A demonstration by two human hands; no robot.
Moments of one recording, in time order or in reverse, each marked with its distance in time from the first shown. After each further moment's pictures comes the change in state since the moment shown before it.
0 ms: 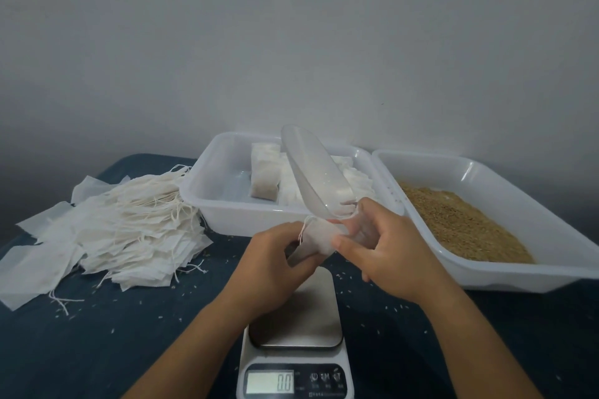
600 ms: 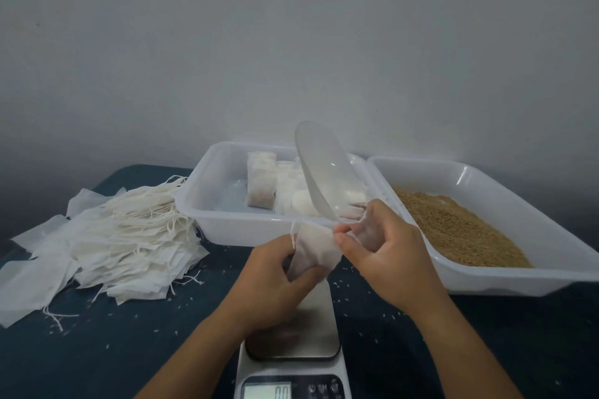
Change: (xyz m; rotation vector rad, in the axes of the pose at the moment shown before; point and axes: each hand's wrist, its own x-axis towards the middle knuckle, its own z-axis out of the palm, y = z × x) left_hand -0.003 0.011 0.002 -0.116 -0.044 -0.100; right_hand -0.003 0.005 0.006 0.026 0.254 -0.056
